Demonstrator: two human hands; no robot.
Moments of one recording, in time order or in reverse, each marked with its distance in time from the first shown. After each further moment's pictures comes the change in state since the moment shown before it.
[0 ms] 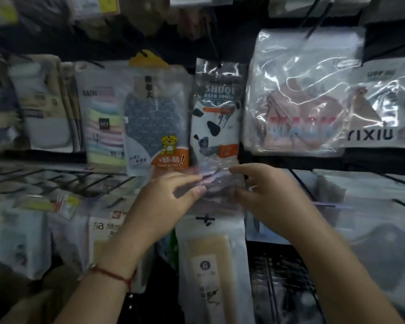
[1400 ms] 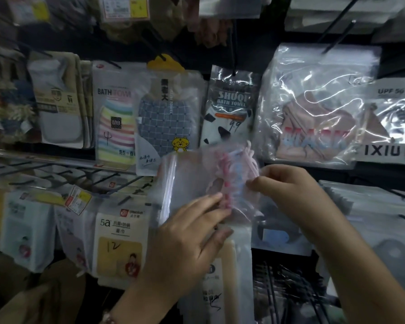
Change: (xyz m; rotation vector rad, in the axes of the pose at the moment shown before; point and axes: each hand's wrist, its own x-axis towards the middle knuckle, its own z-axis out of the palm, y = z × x) left_hand -0.060 0.012 0.029 0.020 0.281 0.440; right_hand 0.005 -0.003 -0.011 0.477 0.008 0.161
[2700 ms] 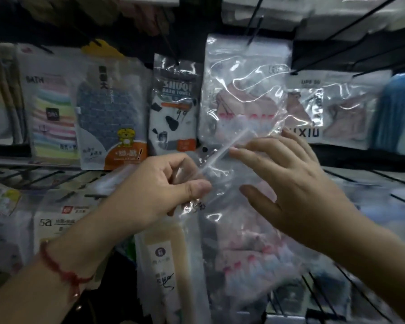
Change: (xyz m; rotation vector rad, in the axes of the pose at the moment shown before) left_hand 0.080 0.066 -0.023 -0.656 -0.434 -0.444; right_hand -0.076 0.004 -0.078 -1.014 0.203 -0.689
